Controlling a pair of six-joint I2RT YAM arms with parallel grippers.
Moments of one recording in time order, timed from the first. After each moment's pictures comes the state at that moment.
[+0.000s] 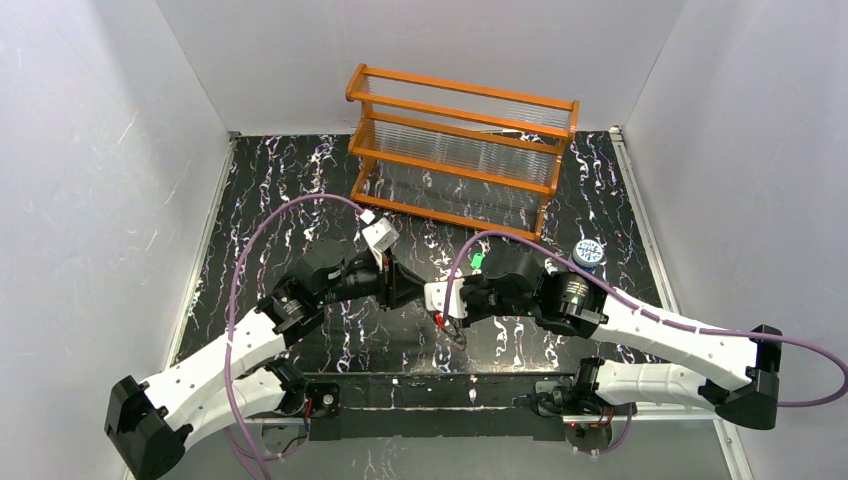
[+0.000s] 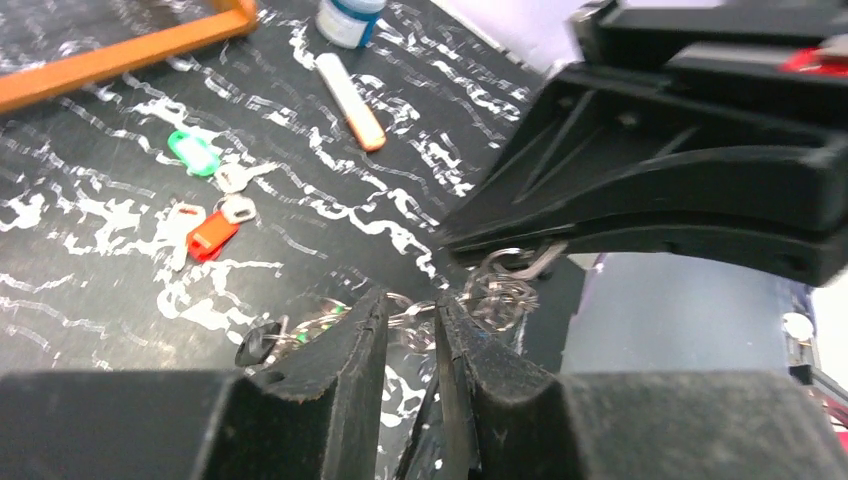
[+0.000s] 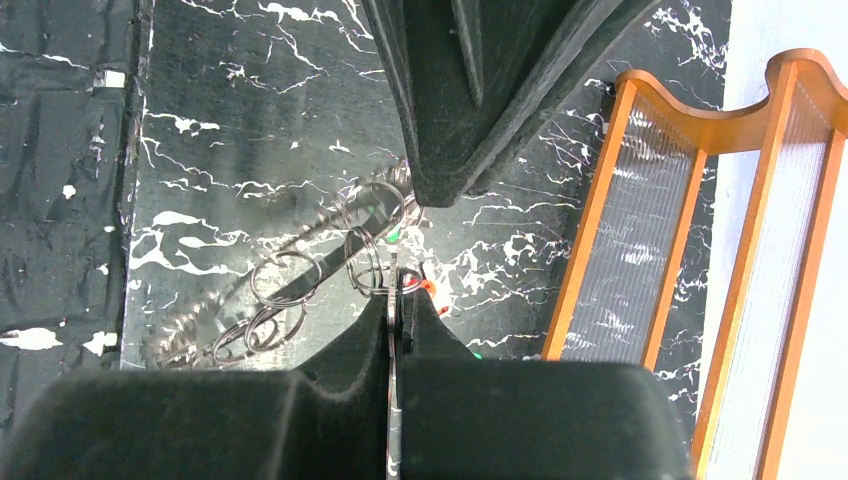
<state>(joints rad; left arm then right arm) -0.77 0.87 0.63 -0.01 0.47 -0.33 1.19 1.01 0.97 -0.53 -0.09 -0.71</state>
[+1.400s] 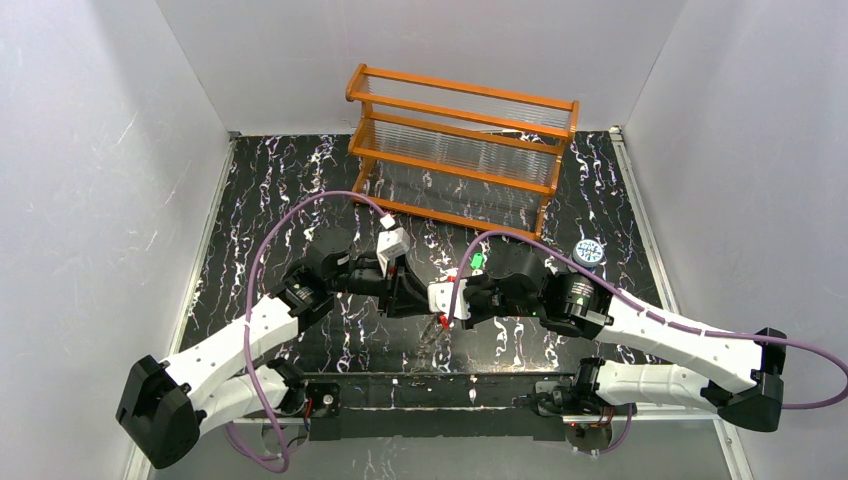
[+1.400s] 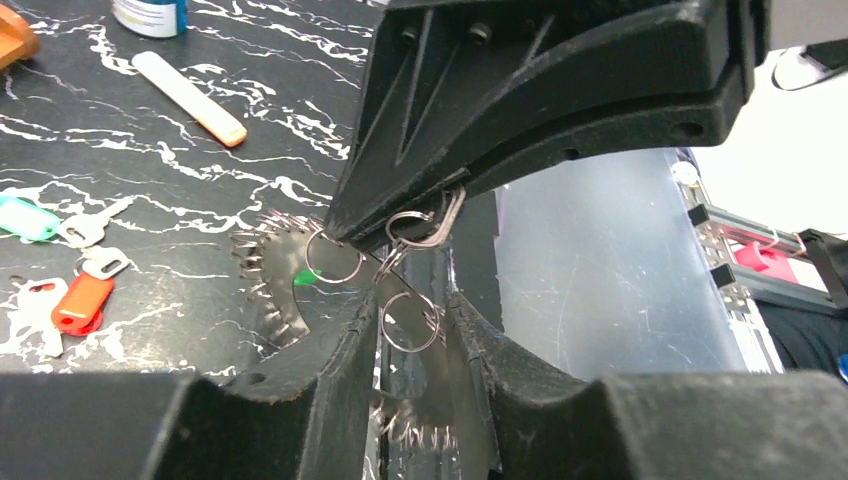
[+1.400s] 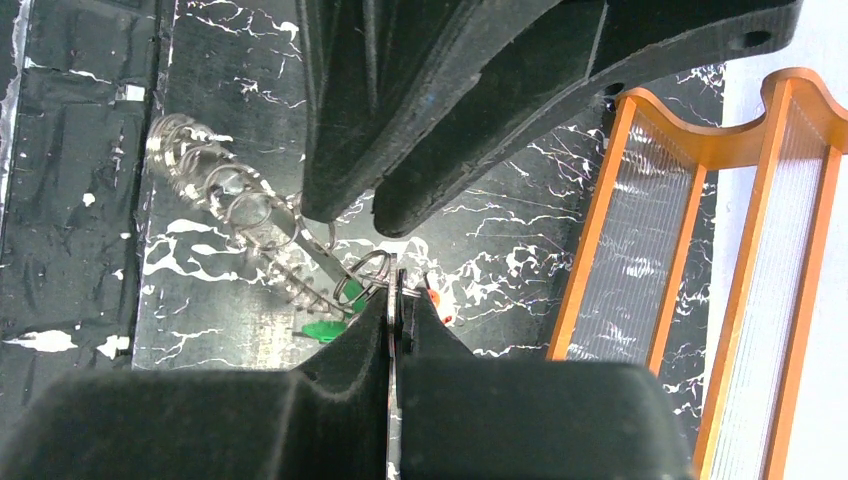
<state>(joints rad) -0.70 0.99 0.64 0.12 0.93 -0.22 1.19 0.99 0.97 -0.53 -0.13 -0.71</state>
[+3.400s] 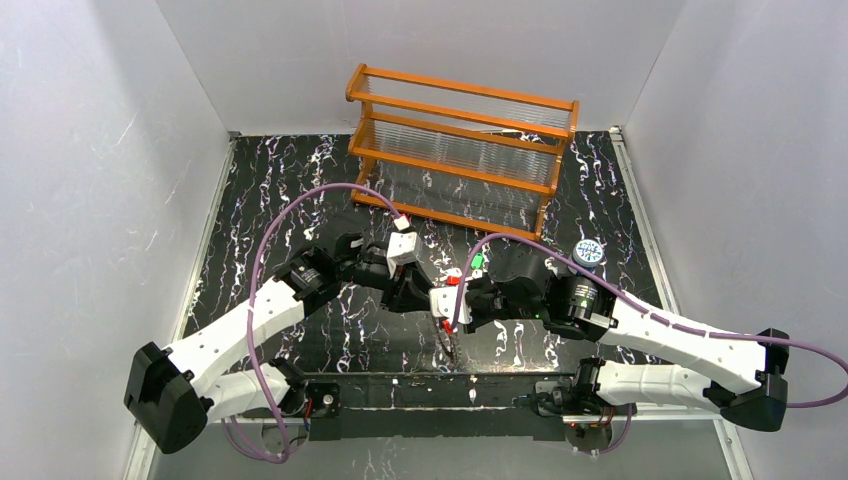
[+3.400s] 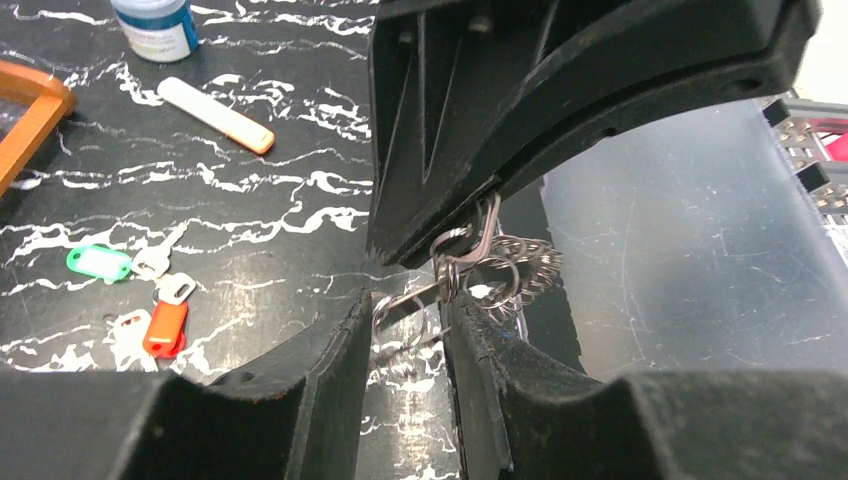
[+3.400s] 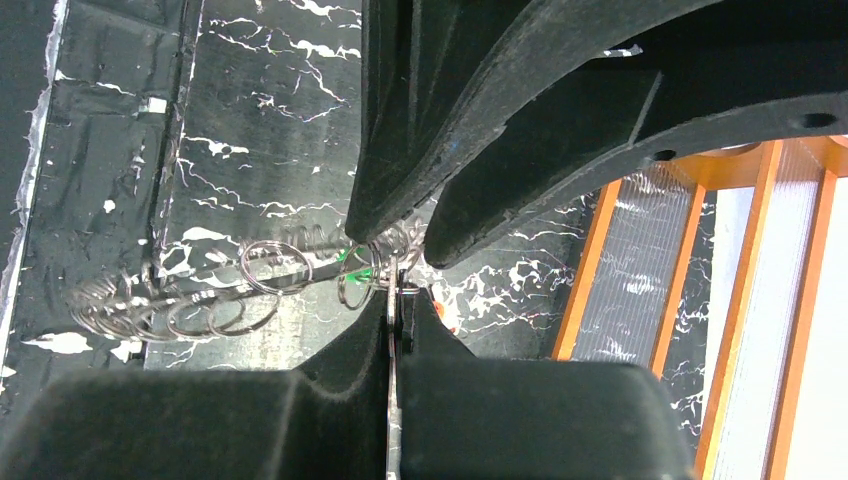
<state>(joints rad) -0.72 1.08 0.81 -0.17 0.96 0.16 1.21 0.98 0.97 -0.53 -0.14 -0.71</state>
